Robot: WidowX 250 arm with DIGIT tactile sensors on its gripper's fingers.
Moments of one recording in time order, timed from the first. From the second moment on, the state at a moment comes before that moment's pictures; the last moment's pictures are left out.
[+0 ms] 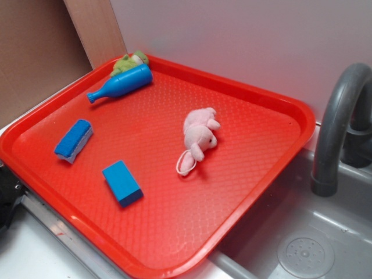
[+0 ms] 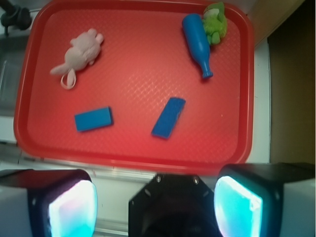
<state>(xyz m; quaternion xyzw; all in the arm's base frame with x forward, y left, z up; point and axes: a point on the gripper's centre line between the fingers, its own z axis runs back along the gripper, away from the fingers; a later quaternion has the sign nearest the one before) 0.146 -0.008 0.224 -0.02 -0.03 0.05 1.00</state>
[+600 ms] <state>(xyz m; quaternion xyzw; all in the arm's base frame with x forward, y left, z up) 0.241 0.035 0.170 -0.02 -0.06 0.07 1.00</state>
